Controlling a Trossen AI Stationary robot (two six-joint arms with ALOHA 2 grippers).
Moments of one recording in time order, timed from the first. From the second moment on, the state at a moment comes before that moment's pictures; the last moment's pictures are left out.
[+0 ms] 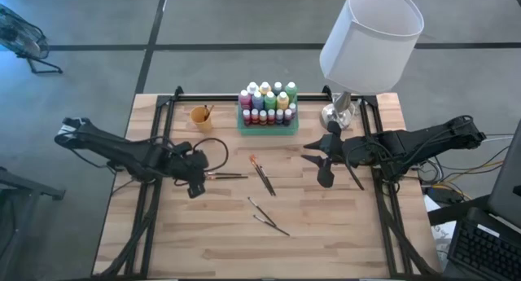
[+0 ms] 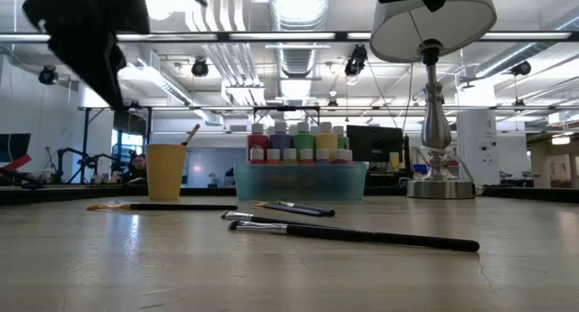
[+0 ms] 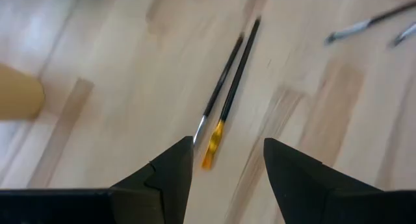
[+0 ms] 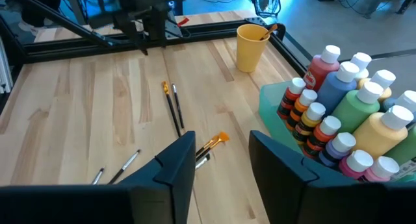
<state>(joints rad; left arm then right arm) -0.28 1.03 0.83 -0.94 -0.32 -0.61 0.24 1.08 1.02 -0.47 0.44 0.26</state>
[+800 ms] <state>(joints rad) -0.27 1.05 0.60 -0.73 -0.21 -0.54 0.24 1.08 1.02 -0.47 0.44 0.26</state>
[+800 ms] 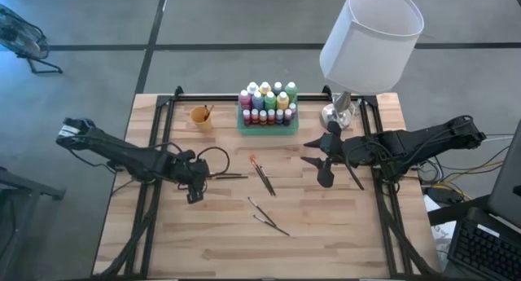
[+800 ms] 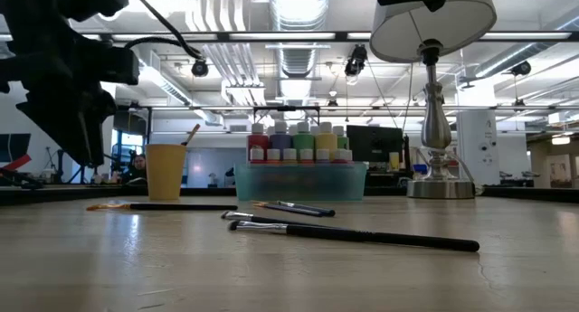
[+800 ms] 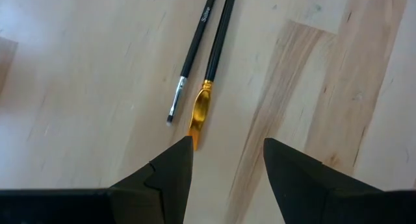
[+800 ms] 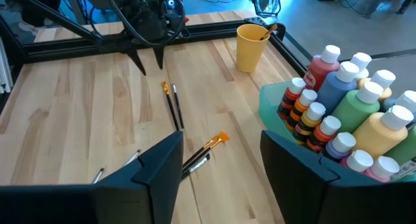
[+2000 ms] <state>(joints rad) -0.14 1.29 0.50 -0.55 -0.14 -0.47 0.24 1.08 1.02 -0.47 0.44 0.26</state>
